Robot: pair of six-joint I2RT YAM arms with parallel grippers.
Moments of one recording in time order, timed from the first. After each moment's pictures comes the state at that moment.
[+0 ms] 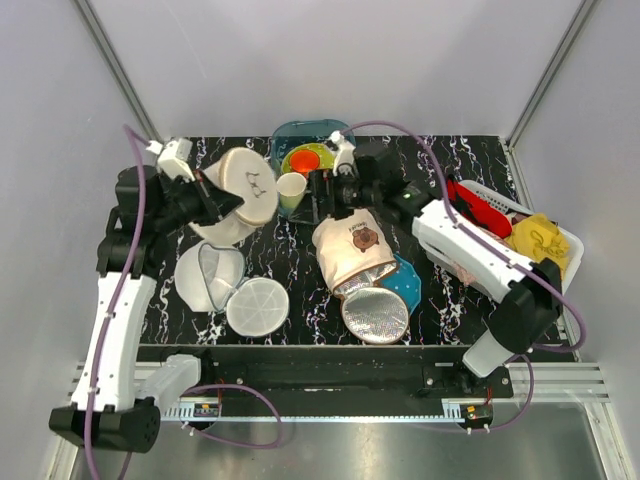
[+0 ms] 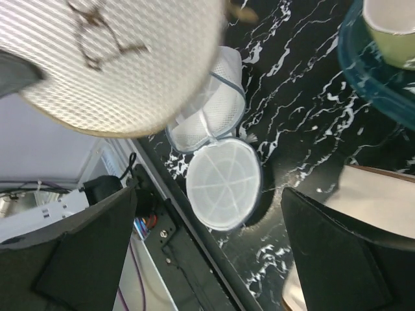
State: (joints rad) left arm -0.06 0.95 1.22 -0.61 0.48 -0.49; right arm 0.70 1.62 1.48 -0.32 -0.44 0.55
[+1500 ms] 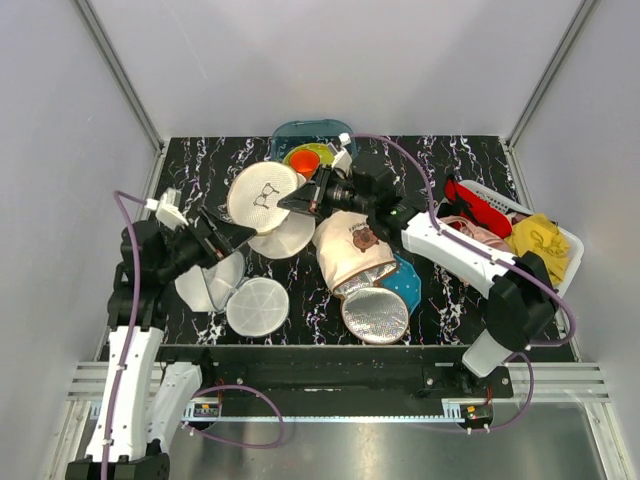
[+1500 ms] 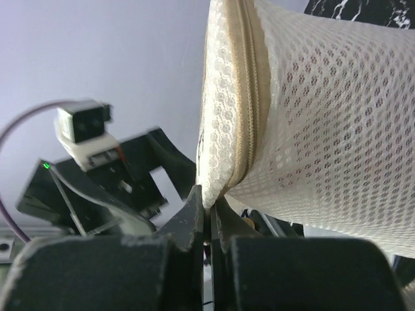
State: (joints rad) left arm 0.00 0.69 0.90 -0.54 0.60 -0.73; right arm 0.72 1.61 1.31 0.17 -0.49 1.08
